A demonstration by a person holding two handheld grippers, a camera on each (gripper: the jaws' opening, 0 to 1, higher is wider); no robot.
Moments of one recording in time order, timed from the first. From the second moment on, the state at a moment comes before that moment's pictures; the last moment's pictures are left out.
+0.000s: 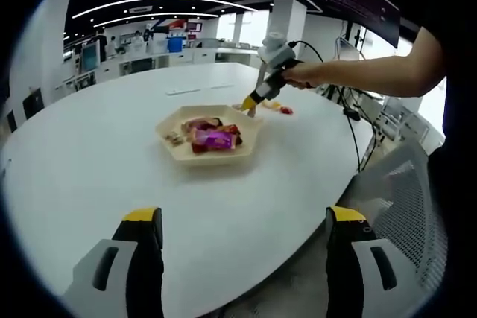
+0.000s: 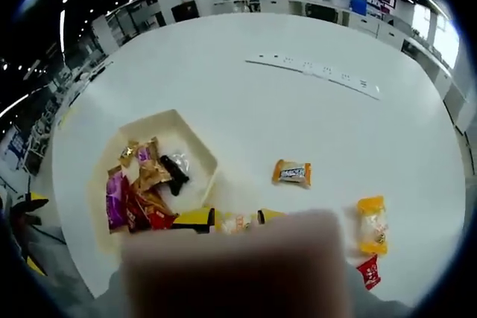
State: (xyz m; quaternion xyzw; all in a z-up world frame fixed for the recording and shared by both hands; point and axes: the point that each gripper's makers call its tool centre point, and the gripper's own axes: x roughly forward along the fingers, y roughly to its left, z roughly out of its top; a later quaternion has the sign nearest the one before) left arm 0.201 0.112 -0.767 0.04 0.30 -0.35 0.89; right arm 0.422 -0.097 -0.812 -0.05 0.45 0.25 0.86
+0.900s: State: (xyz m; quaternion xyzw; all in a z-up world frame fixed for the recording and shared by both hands) left arm 0.201 0.112 -0.769 0.05 0.30 -0.35 0.89; right arm 0.439 -0.120 -0.805 -0.02 0.44 0.21 0.87
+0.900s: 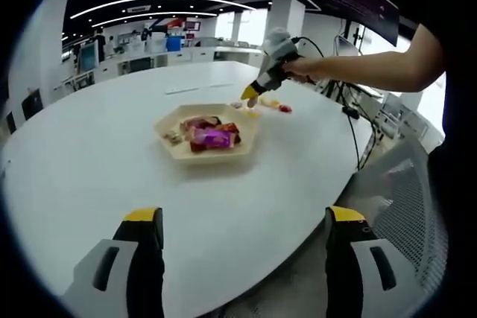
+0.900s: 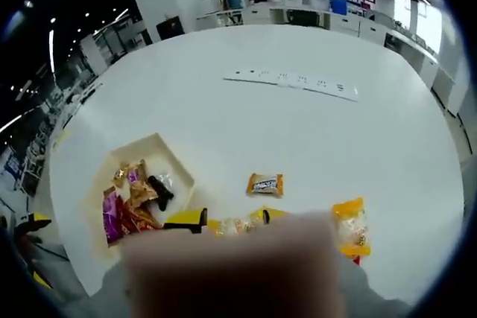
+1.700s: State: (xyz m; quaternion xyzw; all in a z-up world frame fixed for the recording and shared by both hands) left arm 0.200 0.111 -0.773 0.05 0.31 -0.35 0.88; right arm 0.437 -0.119 -0.819 -0.07 0.44 0.25 0.86
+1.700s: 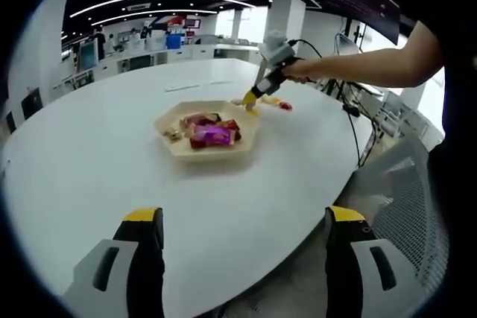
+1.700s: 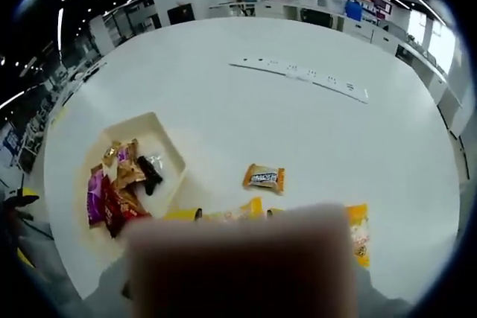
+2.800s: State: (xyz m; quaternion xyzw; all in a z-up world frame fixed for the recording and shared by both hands) left arm 0.202 0.112 -0.771 0.05 0.30 -0.35 0.89; right arm 0.436 -0.126 -0.786 -0.05 0.41 0.23 0.88
